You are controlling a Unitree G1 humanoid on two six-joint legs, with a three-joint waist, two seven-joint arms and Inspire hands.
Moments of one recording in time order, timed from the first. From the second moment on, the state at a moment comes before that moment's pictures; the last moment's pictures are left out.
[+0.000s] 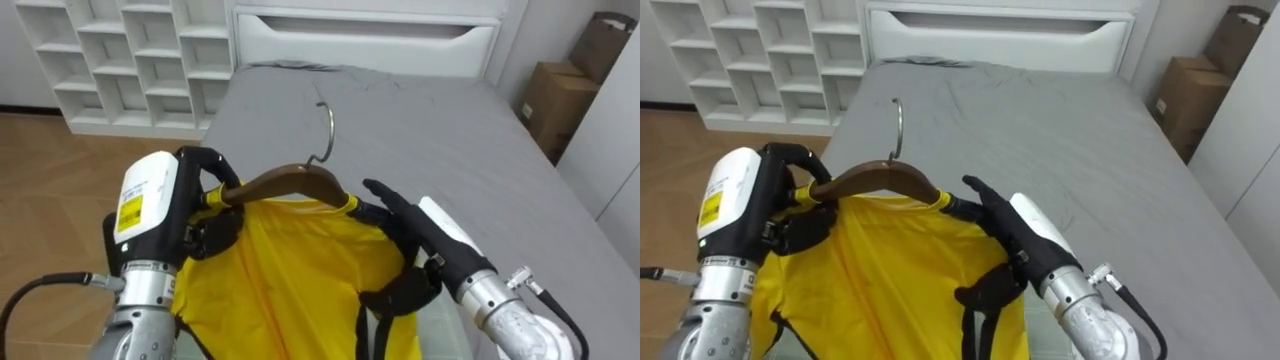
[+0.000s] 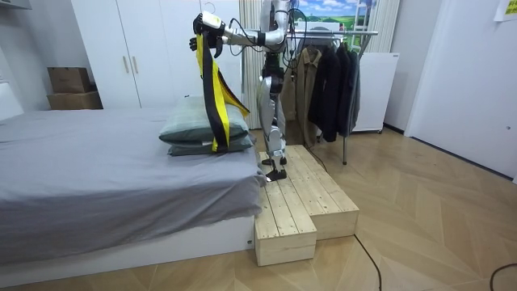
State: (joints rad) left arm -0.09 0.28 -0.10 -0.02 0.67 -0.02 0.34; right arm -0.17 -0.32 0.21 0.04 -0.34 0.02 0.19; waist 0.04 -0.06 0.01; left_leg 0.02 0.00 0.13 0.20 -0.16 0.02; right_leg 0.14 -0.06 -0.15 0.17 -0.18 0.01
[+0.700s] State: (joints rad) left arm -0.09 0.23 -0.16 -0.02 0.72 -0.01 0.23; right arm -0.34 -0.28 0.21 0.10 -0.40 0.02 0.21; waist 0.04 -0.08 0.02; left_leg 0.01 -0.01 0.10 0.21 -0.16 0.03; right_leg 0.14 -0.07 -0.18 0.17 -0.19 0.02
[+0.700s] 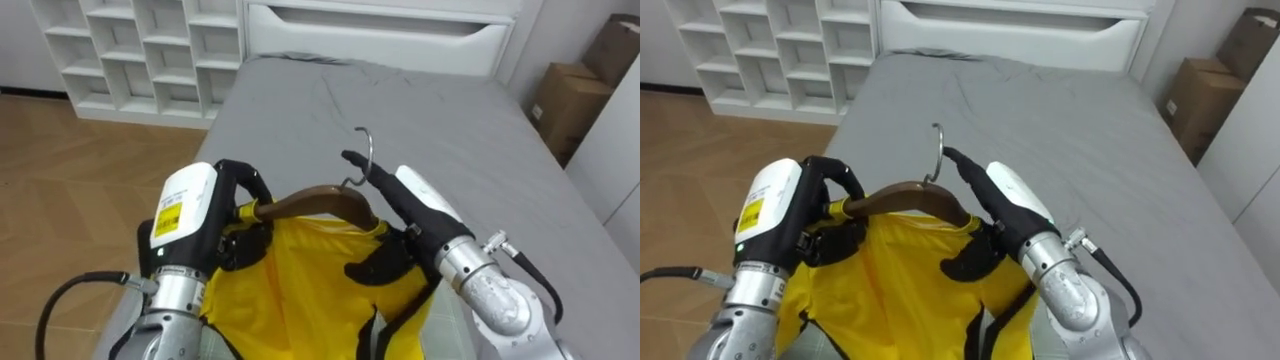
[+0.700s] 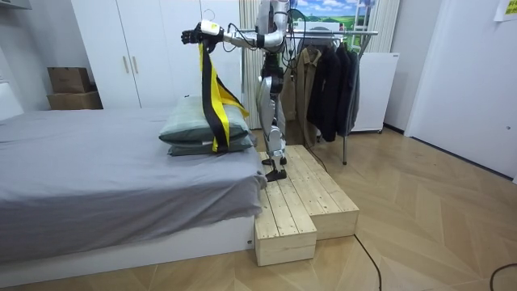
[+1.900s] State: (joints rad) left arm -0.10 0.26 -0.17 -0.06 0.74 0.00 0.14; right arm -0.42 -0.28 0.21 0.81 -0.56 0.01 0.12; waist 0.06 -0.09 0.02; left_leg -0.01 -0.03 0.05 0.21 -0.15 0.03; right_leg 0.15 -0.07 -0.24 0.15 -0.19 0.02
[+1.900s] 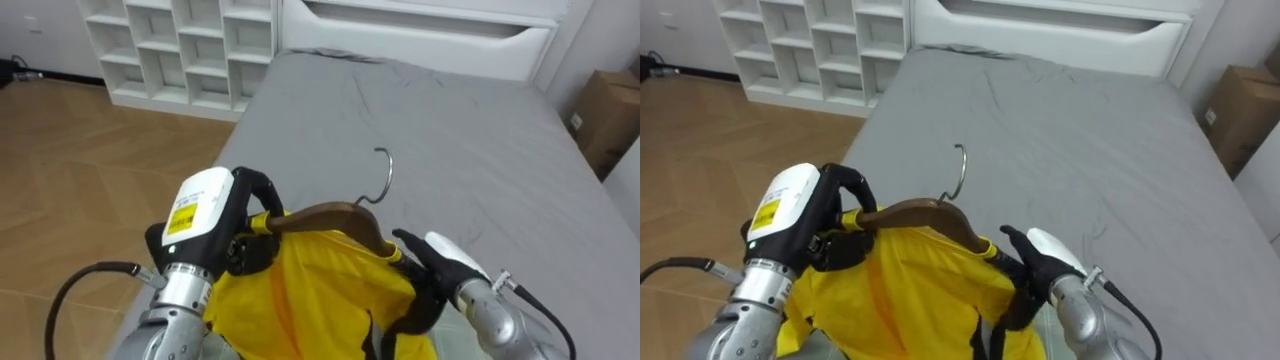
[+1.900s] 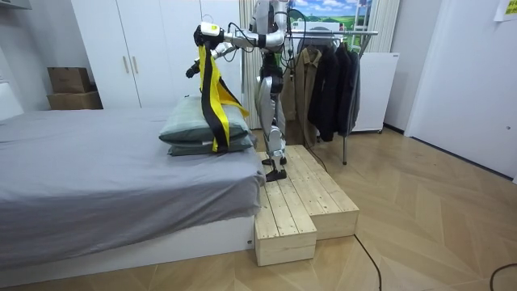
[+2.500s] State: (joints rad) left arm -0.10 0.28 -0.20 -0.07 0.67 0.00 0.18; right arm -0.41 -0.31 0.22 0.96 -0.54 0.01 0.06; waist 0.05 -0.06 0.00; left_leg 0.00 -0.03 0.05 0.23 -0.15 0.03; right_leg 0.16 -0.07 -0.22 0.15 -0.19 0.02
